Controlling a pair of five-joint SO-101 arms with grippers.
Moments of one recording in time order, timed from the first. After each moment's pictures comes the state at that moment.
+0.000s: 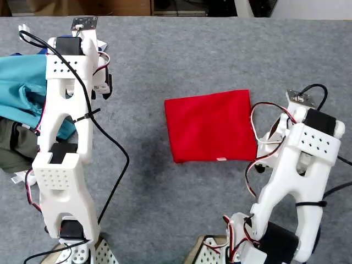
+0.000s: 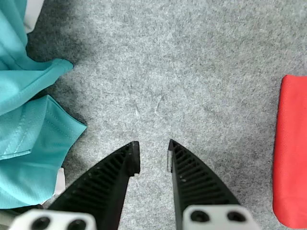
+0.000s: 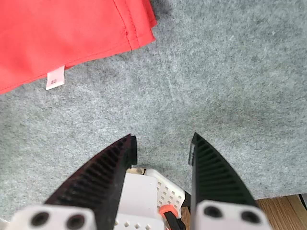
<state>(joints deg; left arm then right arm) -3.0 28.7 -43.5 100.3 -4.4 22.4 -21.6 26.2 98.8 0.8</state>
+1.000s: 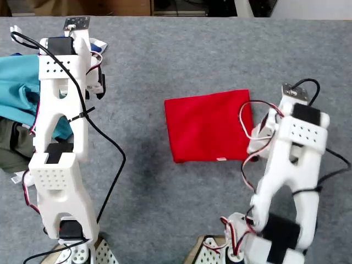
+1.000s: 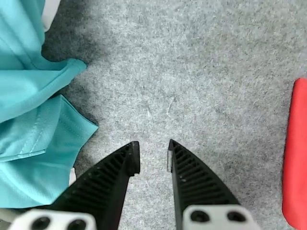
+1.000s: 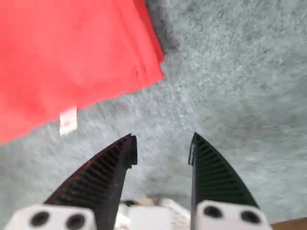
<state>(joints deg) -5.5 28.7 -43.5 100.3 -6.3 17.0 -13.7 27.3 87.9 -12.0</state>
